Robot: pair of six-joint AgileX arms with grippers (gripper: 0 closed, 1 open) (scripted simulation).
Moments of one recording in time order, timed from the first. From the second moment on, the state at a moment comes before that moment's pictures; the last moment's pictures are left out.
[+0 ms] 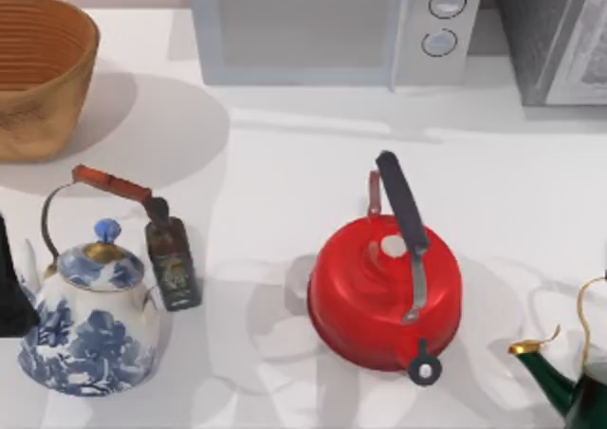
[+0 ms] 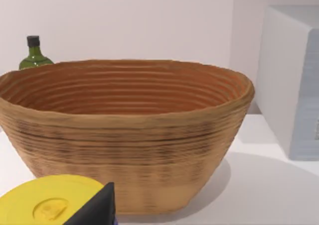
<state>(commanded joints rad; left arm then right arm) 0.00 0.00 0.00 0.00 0.00 0.00 -0.49 0.68 0.19 0.54 -0.47 0.04</state>
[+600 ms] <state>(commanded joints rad) 0.00 0.00 0.00 0.00 0.00 0.00 -0.98 1.47 0.34 1.13 -0.97 0.02</state>
